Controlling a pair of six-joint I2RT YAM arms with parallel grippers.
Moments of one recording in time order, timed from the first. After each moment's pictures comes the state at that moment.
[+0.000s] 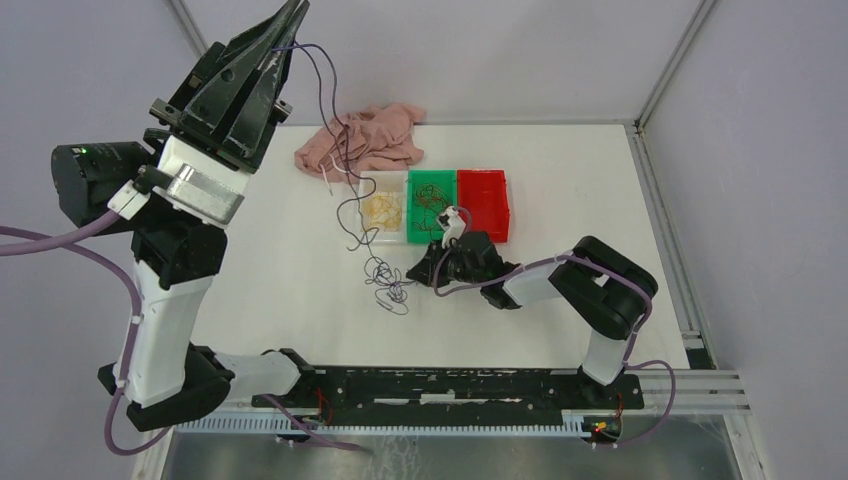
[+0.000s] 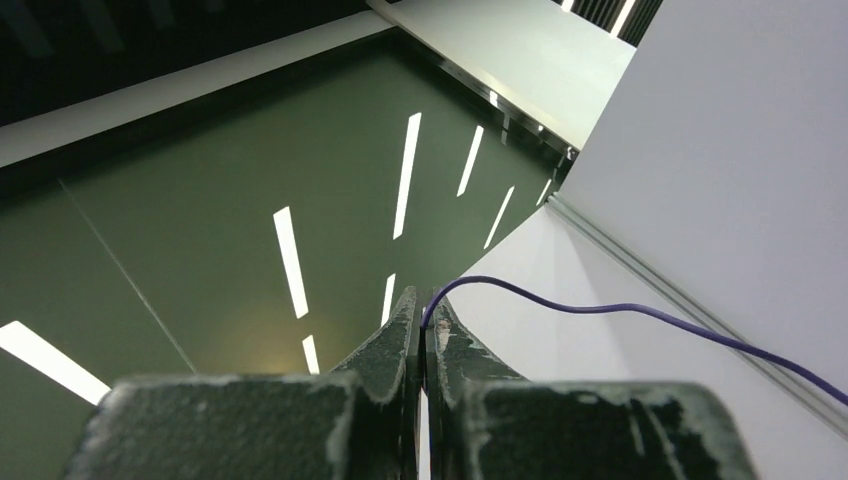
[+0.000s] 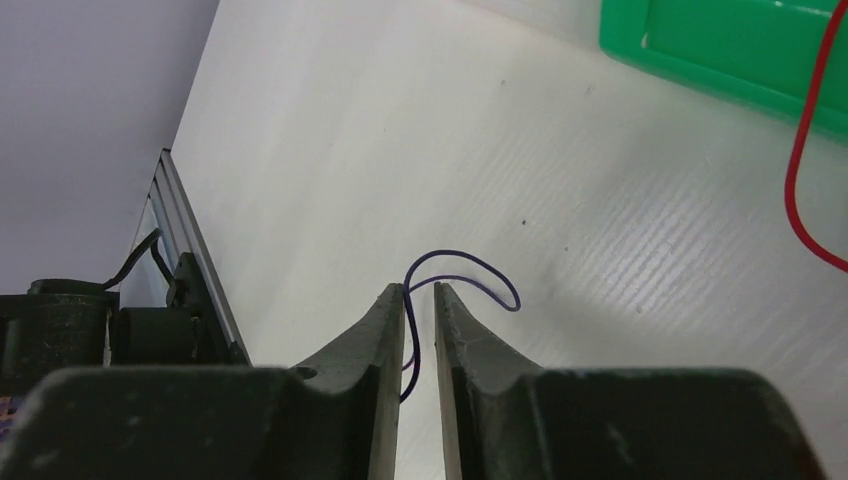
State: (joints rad) left arm -0.69 1.25 2.07 0.12 0.51 0.77; right arm 0.82 1.81 0.70 0.75 -0.27 0.71
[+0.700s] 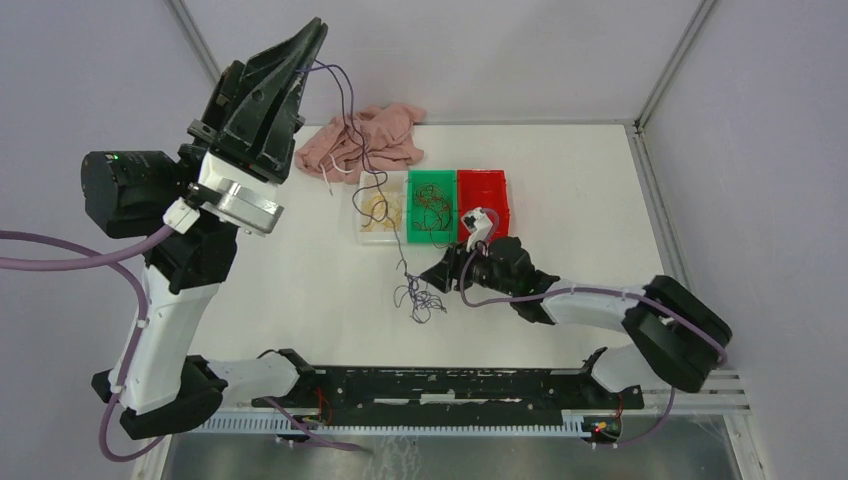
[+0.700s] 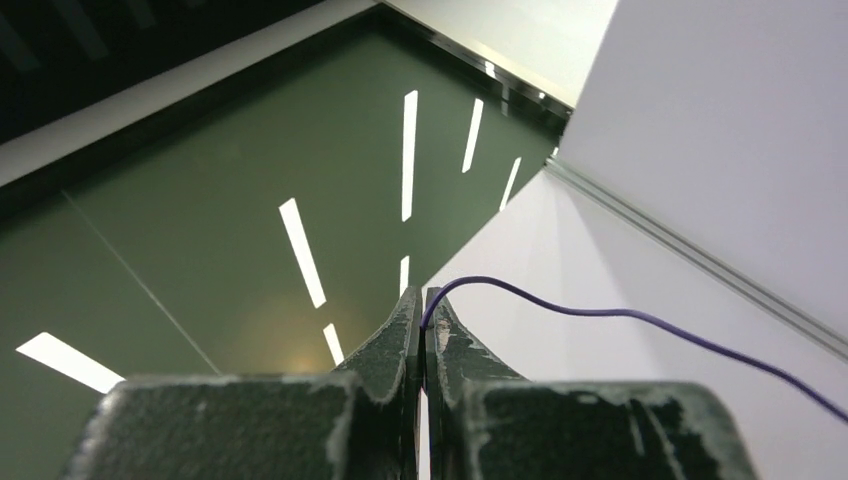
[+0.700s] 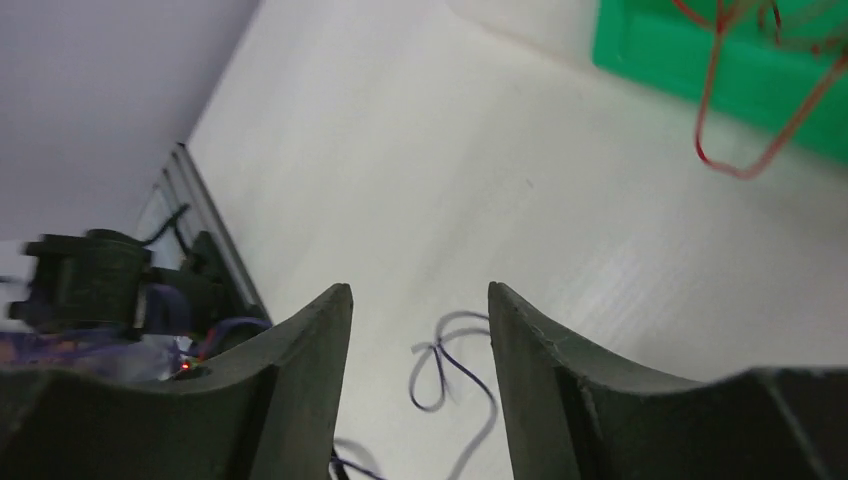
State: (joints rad) left arm -0.69 1.19 1.94 0.15 0.50 0.90; right arm 0.82 1.48 0.51 0.63 -0.19 0.64
